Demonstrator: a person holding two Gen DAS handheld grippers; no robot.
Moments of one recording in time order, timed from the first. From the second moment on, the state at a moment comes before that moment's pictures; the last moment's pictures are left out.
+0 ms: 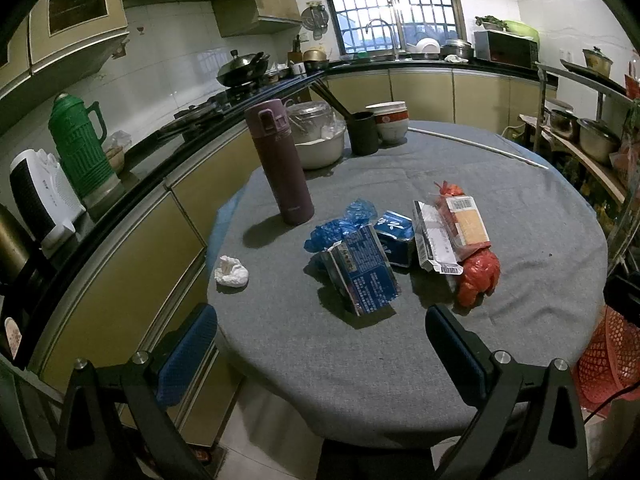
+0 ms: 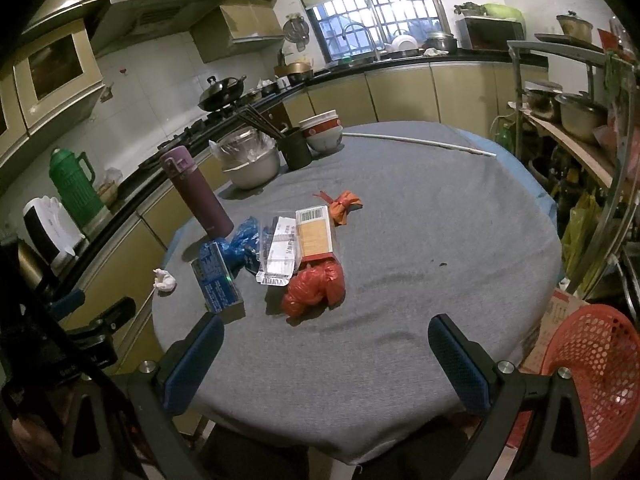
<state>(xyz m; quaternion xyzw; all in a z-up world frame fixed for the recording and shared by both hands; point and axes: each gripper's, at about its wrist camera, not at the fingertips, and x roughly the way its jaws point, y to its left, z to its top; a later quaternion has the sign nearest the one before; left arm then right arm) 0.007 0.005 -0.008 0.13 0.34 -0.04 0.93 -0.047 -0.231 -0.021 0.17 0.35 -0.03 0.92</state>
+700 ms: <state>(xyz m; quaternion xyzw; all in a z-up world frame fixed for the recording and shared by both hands) 0.006 0.002 -0.012 0.13 0.35 -0.05 0.93 -0.046 -0.237 -0.026 0.19 0.35 -0.03 0.92</state>
